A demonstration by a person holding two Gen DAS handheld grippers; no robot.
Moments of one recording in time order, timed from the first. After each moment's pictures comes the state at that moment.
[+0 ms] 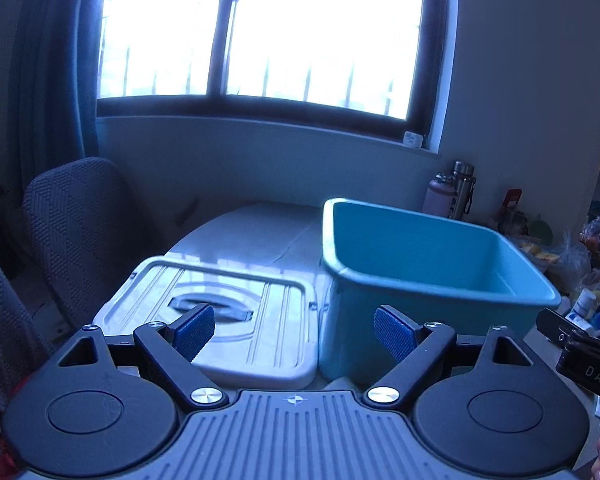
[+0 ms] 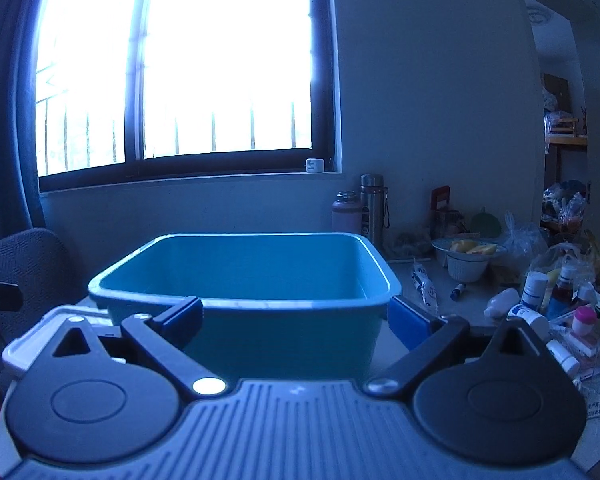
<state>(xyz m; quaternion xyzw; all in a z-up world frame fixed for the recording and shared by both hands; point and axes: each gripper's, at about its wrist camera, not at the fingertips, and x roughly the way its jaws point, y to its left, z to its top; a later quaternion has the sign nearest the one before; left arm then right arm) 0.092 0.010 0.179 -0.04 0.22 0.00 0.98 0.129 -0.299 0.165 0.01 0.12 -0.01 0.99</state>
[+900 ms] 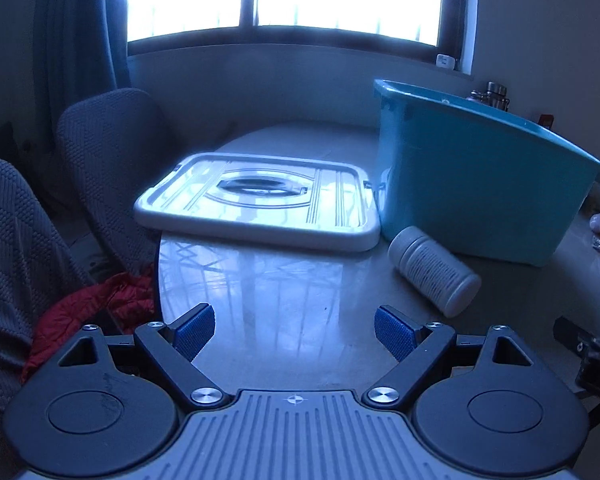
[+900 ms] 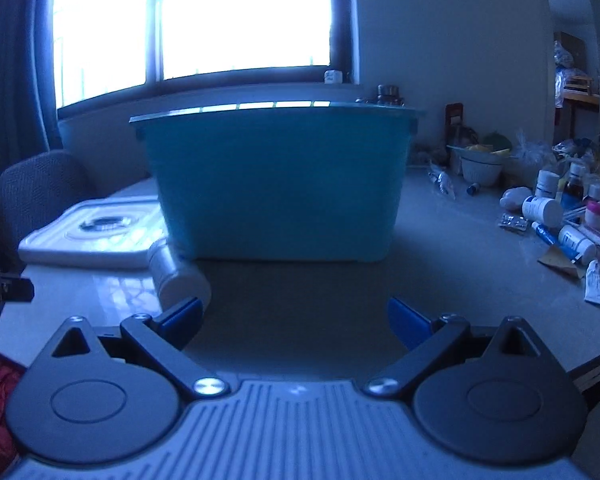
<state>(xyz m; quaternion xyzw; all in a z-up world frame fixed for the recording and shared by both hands) 0.054 0.041 0.057 -0.02 0.29 0.04 0.96 0.077 -0.273 0.061 0.01 0.21 0.01 0.98</state>
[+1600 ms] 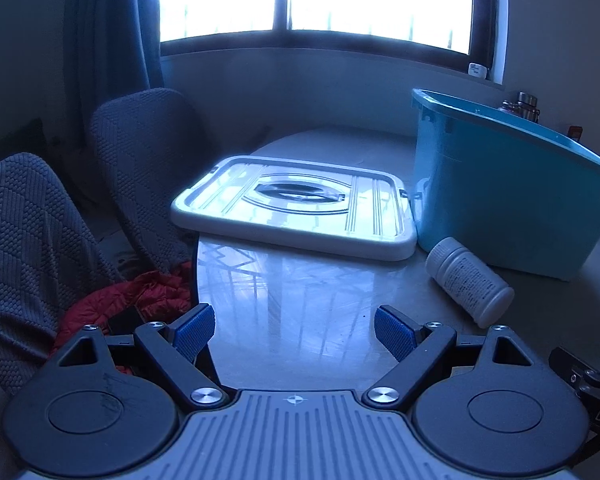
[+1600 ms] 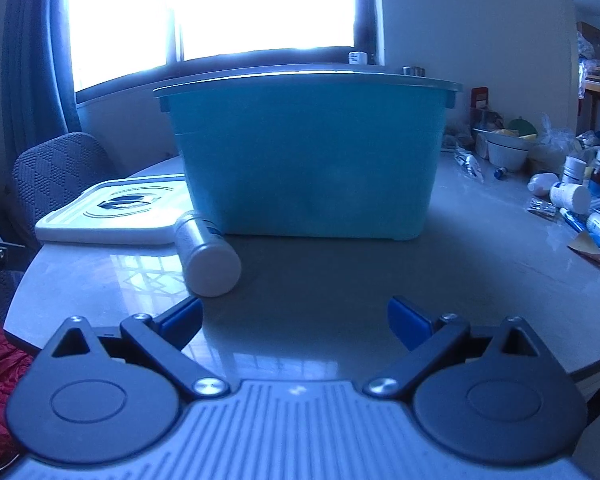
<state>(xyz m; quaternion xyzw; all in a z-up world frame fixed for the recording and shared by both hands) 0.052 0.053 0.066 -0.02 0.29 0.09 0.95 0.088 -0.262 0.054 0.02 0.22 0.05 0.97</state>
